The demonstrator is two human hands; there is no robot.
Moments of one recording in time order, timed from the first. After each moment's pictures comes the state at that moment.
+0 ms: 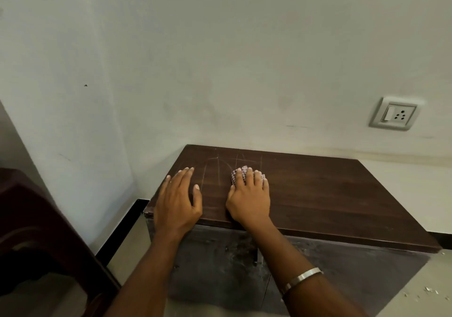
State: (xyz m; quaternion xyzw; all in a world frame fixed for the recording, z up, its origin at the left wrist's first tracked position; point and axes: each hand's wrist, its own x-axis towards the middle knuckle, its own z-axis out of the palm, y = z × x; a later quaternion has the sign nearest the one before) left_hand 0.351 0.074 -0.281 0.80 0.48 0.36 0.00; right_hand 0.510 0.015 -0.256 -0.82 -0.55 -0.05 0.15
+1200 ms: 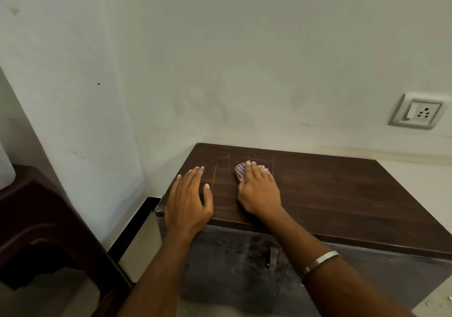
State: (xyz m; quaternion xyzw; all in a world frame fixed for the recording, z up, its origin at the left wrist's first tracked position) left_hand 0.350 0.074 -0.279 0.79 0.49 0.37 0.01; right_hand 0.527 0.042 -0.256 -0.78 -0.60 -0.02 0.16
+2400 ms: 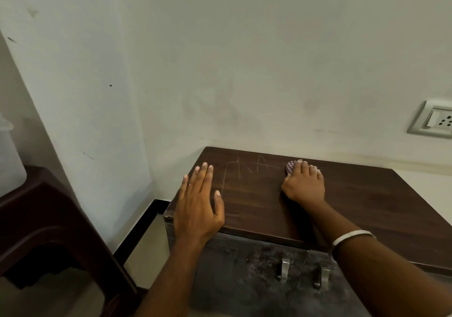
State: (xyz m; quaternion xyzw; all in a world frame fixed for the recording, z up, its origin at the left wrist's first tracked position) left_hand 0.350 0.076 -0.282 0.80 0.47 0.38 -0.03; right_hand 0.609 0.056 -0.248 -0.88 -0.46 -0.02 0.12
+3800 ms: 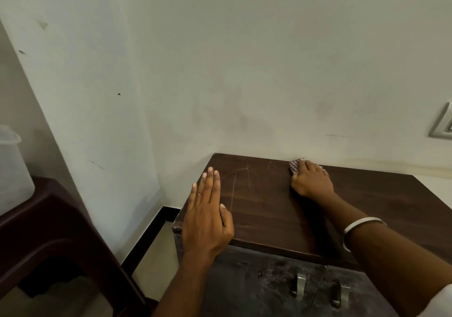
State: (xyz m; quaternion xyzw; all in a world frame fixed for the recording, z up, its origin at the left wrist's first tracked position) left_hand 0.350 0.078 -0.285 0.81 0.46 0.37 0.00; right_hand 0.637 0.096 -0.247 -0.85 -0.51 0.00 0.13
